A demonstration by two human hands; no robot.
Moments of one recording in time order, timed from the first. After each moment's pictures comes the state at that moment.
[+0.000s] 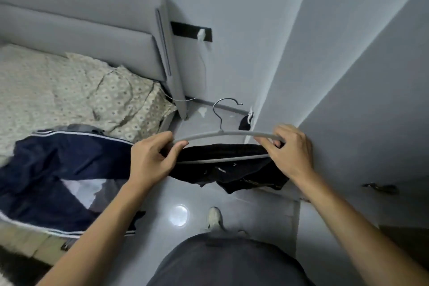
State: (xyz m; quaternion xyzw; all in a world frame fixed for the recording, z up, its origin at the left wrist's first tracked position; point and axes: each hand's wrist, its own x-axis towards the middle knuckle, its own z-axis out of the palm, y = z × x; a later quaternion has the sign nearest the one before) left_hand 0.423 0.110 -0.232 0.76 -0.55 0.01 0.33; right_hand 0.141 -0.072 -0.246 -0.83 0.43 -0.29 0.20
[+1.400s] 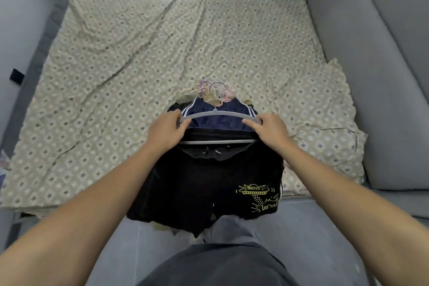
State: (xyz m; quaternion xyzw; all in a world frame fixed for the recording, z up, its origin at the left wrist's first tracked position) left_hand 0.967 0.535 -0.357 0.97 0.07 -0.05 0.24; right_hand 1.029 0.212 -0.362 -0.96 -0.04 0.11 0.25
